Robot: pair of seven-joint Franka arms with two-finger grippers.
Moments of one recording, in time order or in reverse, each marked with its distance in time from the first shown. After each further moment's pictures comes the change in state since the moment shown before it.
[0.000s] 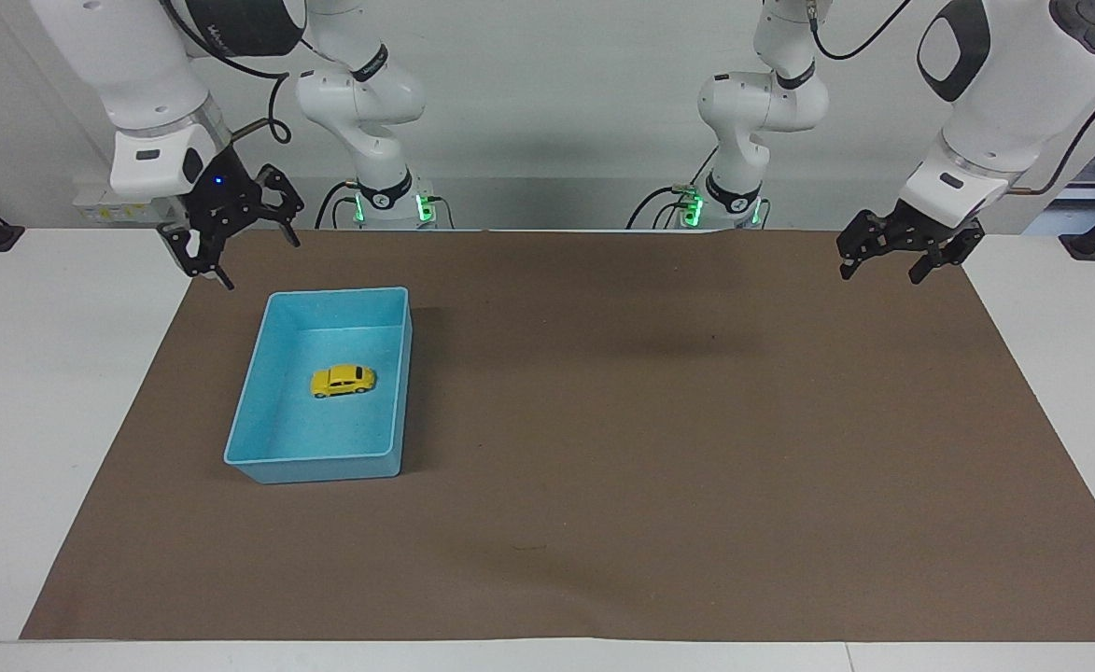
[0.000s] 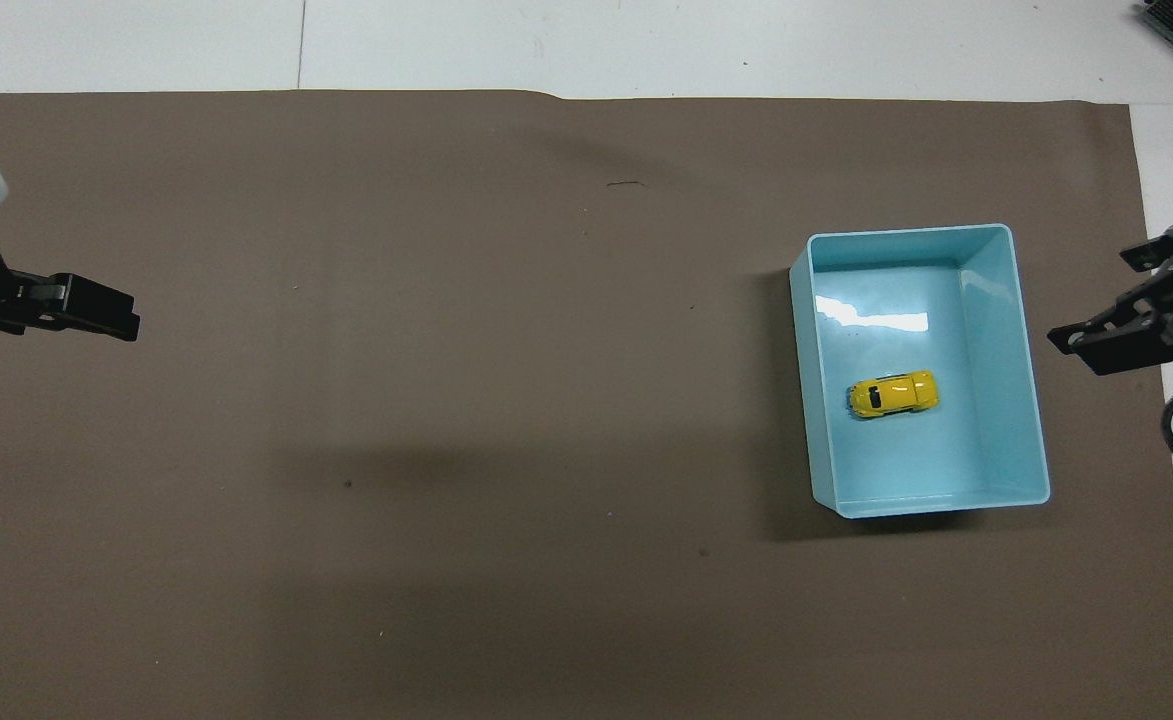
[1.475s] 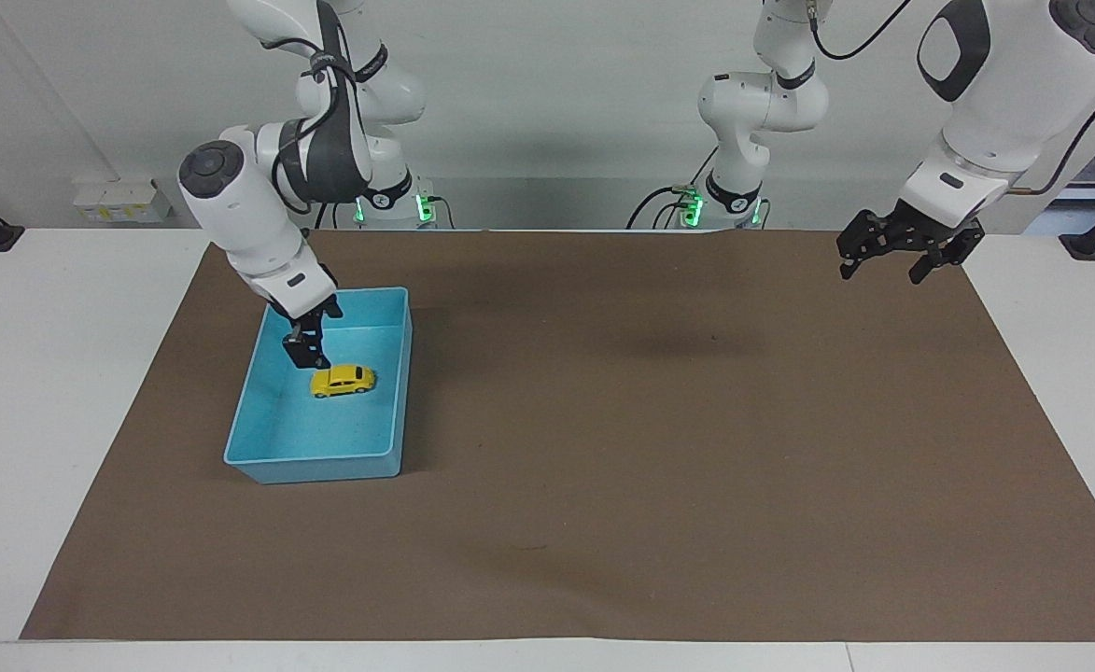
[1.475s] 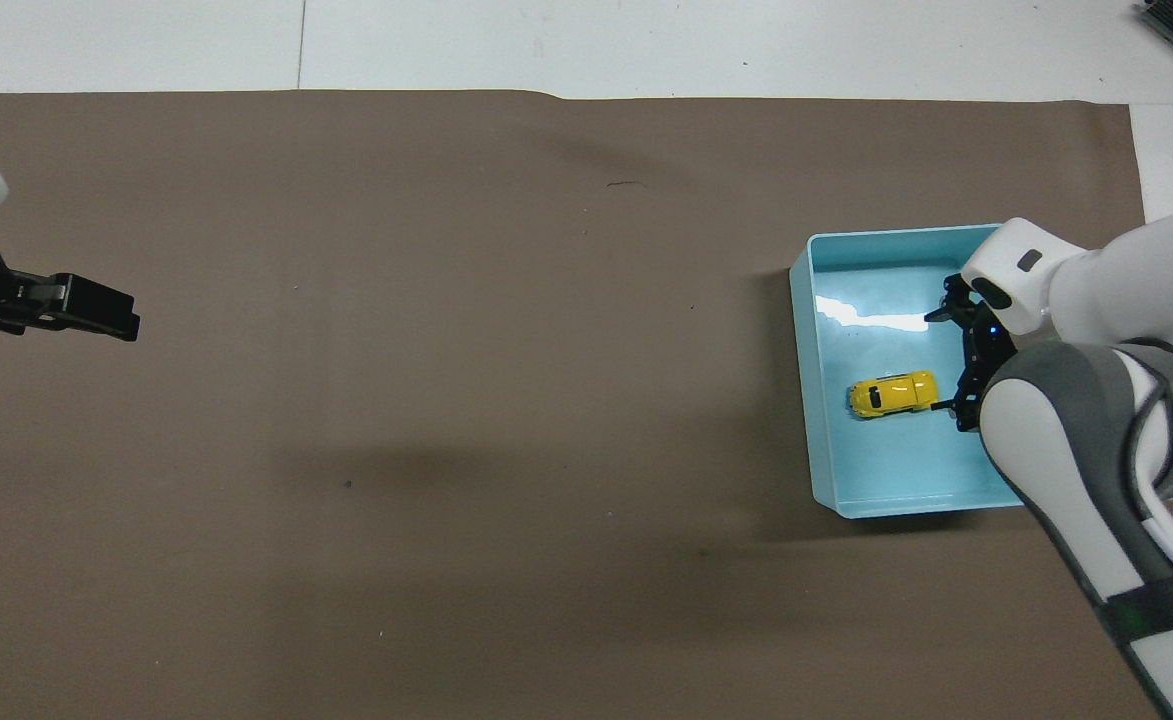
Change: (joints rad) left arm 0.000 0.000 0.000 0.000 0.000 0.000 0.000; right arm -0.025 0.005 0.069 -0.453 0.001 0.387 -0.828
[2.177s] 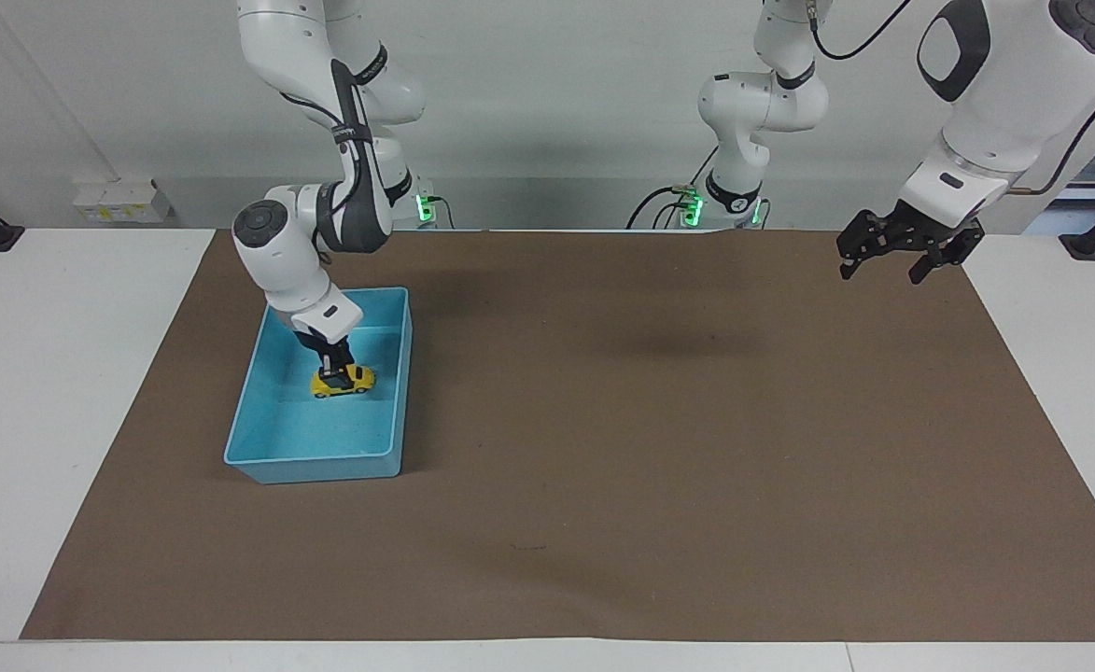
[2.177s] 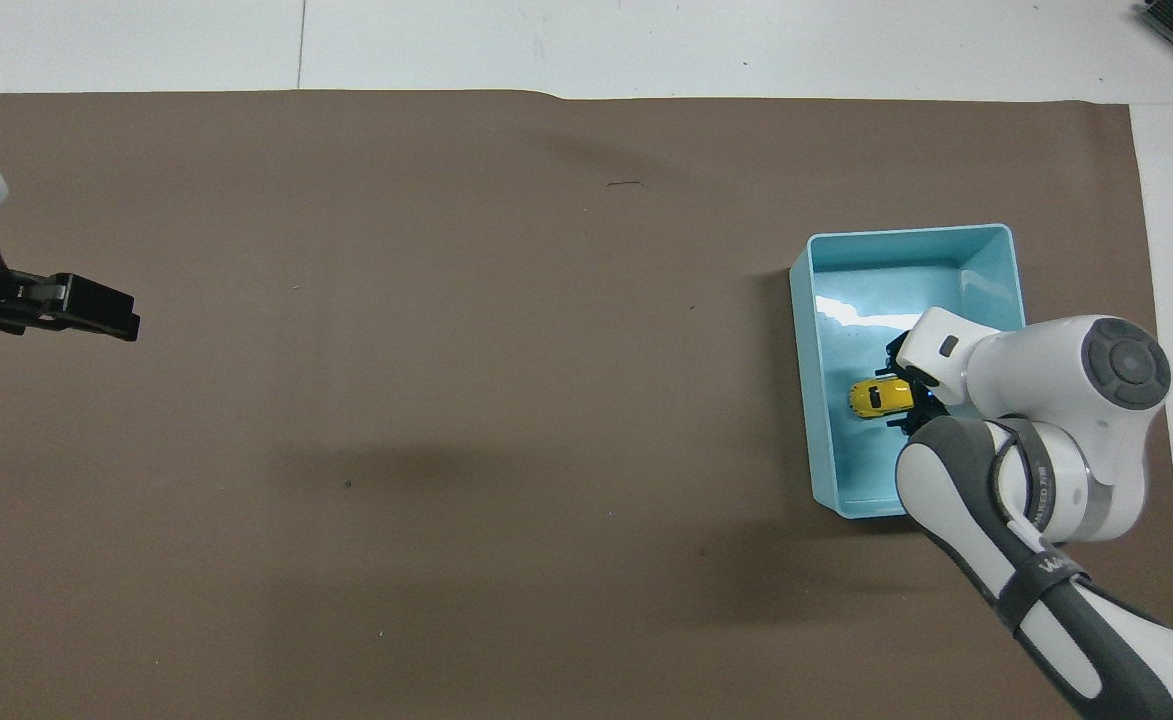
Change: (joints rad) left arm 0.000 0.000 0.000 0.000 0.000 0.000 0.000; right arm -0.001 0.061 -0.007 -0.340 0.000 0.460 -0.263
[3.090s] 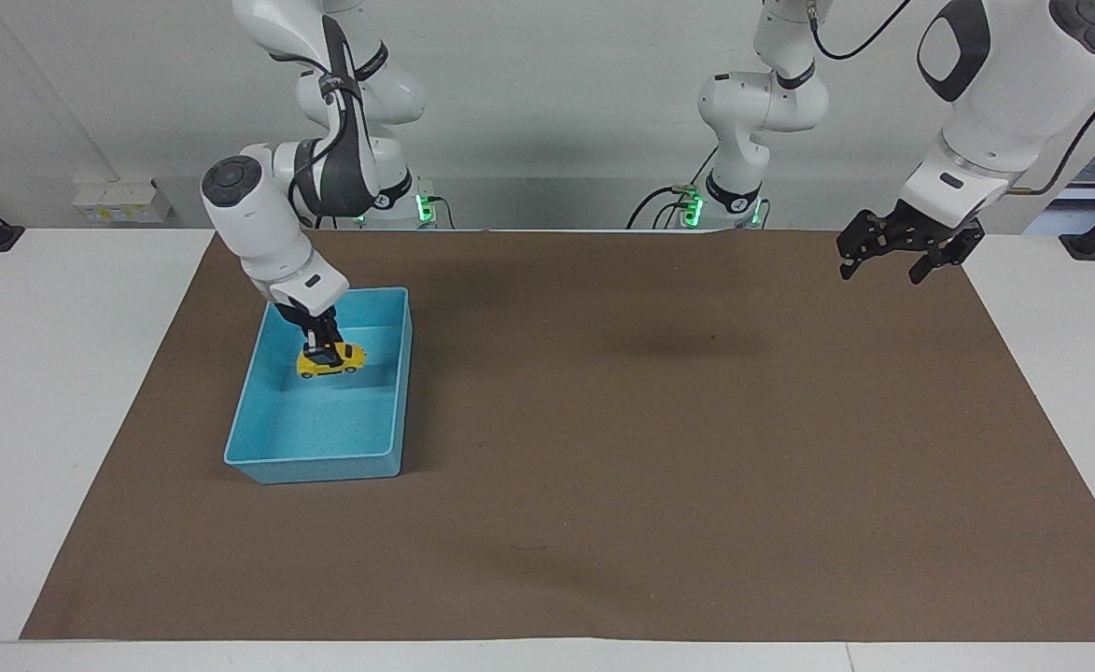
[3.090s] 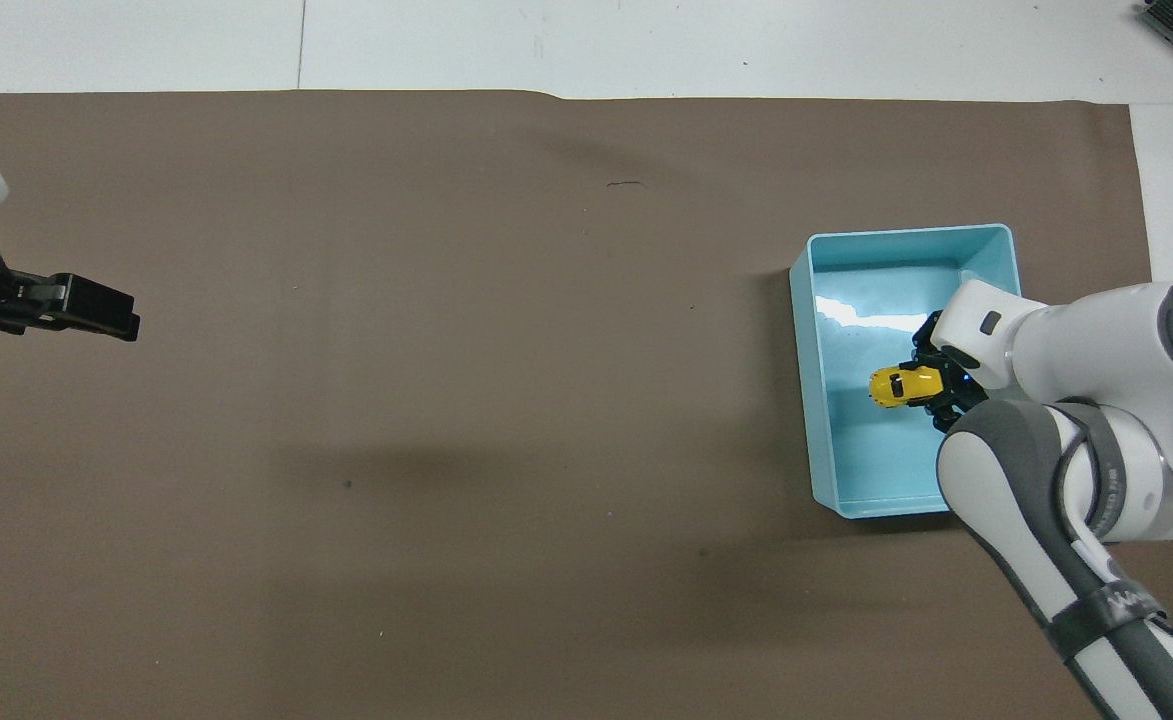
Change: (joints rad) left arm 0.000 0.000 0.000 0.000 0.000 0.000 0.000; right arm 0.002 -0.079 -0.003 0.068 -0.001 -0.129 -0.016
